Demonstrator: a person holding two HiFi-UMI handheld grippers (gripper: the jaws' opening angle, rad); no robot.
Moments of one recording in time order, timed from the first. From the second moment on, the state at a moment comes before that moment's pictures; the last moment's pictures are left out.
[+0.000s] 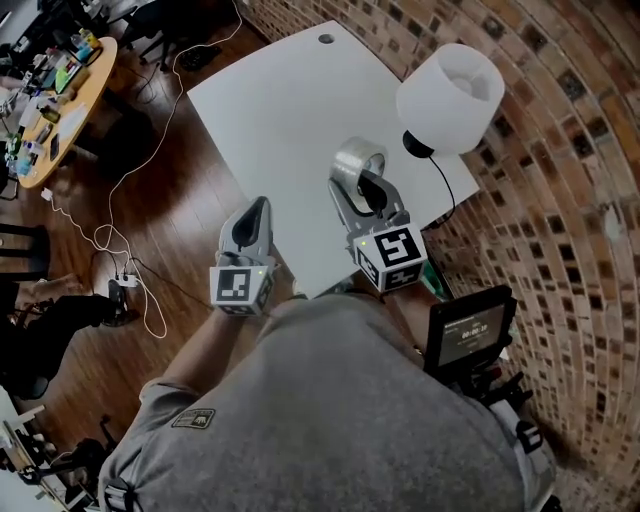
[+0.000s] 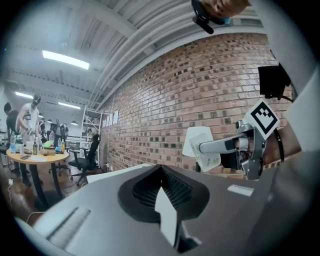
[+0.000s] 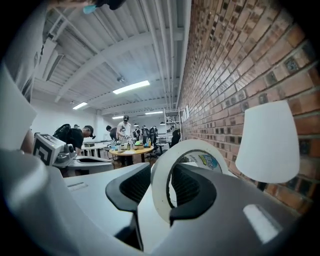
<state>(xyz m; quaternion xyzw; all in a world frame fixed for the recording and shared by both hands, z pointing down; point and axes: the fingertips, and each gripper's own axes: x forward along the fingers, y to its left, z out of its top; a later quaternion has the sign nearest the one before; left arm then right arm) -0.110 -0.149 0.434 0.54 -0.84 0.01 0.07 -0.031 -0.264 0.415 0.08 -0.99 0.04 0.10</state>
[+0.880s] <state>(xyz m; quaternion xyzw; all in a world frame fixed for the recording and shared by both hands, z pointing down) -0.123 -0.148 0.433 0.54 -0.84 0.00 0.06 -0.034 -0.254 0.407 0.07 -0.99 0.03 0.08</state>
